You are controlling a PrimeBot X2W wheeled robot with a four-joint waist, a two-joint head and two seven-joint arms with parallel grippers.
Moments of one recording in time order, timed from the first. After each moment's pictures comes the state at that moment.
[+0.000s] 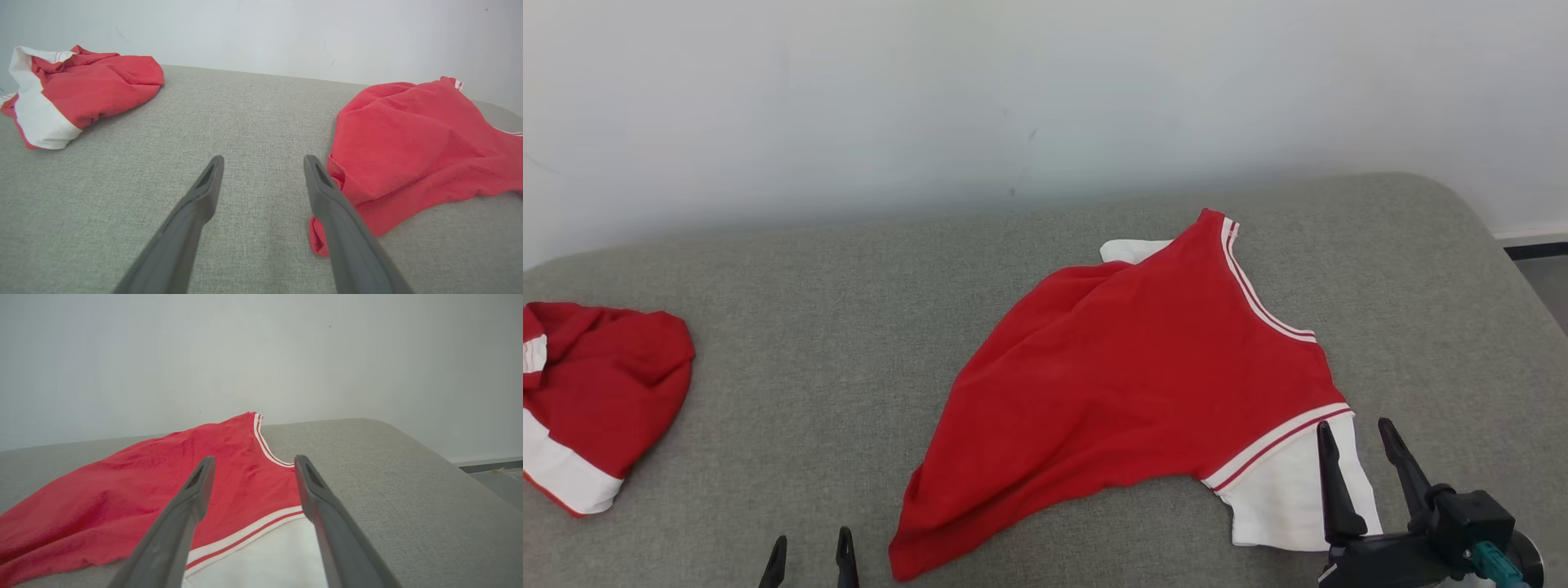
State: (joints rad) left arm 0.05 0.05 -0.07 0.30 -0.23 0.02 -0.26; right arm -0.06 -0.13 -0.06 0.27 0.13 0.13 -0.26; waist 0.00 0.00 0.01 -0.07
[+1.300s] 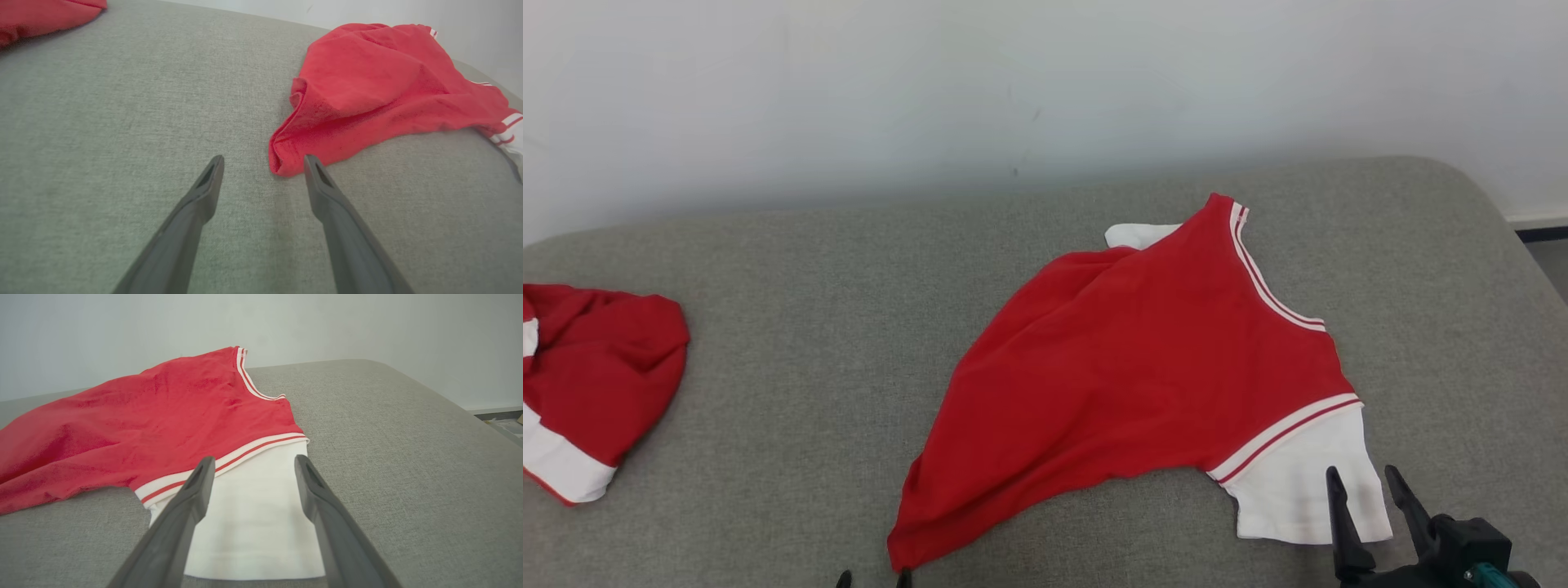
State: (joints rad) left arm 0.08 0.05 -0.17 0.38 -0.28 -0.04 -0.26; right arm -0.03 -0.15 -0.06 0.41 0.16 0.13 -0.26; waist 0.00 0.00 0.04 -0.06
